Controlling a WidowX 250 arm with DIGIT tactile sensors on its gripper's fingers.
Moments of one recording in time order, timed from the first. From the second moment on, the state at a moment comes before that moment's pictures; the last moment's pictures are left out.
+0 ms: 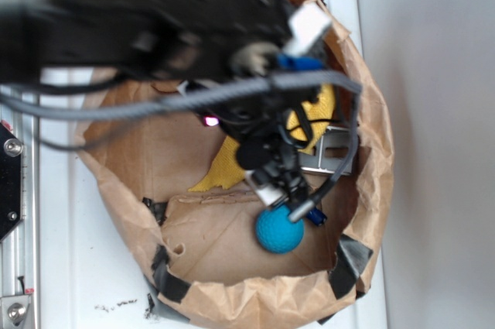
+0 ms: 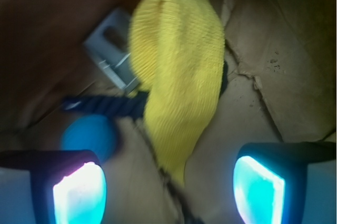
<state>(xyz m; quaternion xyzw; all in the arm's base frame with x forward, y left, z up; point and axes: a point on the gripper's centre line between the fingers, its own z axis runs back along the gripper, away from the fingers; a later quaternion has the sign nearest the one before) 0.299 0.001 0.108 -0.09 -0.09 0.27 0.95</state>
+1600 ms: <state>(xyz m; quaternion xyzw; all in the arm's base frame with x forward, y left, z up) 0.325 -0.046 0.057 -0.10 -0.15 0.30 0.94</state>
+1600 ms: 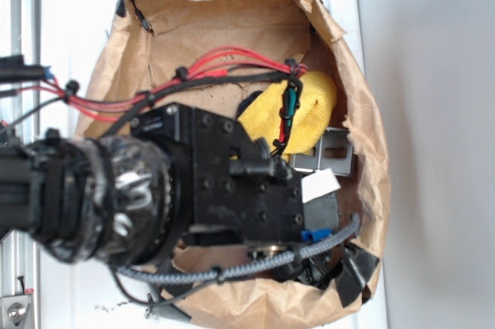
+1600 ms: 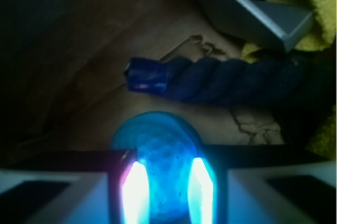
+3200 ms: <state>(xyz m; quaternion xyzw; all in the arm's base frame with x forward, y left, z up) 0.220 0.019 0.204 -0.07 -0.11 0.17 0.98</state>
